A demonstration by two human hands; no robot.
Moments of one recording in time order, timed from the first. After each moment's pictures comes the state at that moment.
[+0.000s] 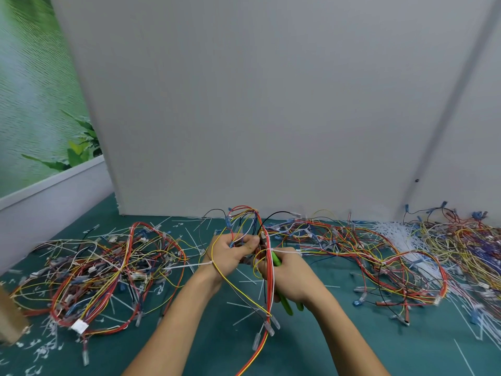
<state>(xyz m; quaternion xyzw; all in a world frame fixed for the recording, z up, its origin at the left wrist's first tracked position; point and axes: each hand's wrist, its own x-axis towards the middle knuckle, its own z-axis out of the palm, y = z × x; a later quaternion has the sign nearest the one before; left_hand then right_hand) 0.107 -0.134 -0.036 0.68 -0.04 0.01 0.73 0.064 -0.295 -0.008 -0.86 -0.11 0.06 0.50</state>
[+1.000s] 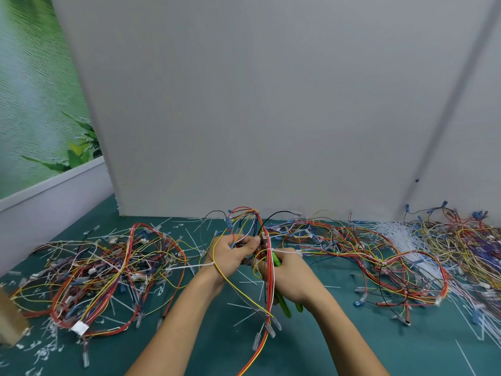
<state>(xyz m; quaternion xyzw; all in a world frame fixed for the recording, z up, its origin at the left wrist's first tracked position) 0.108 -0.135 -0.039 0.67 -0.03 0.02 0.74 0.067 -0.294 -0.012 -0.86 -0.11 0.06 0.50</state>
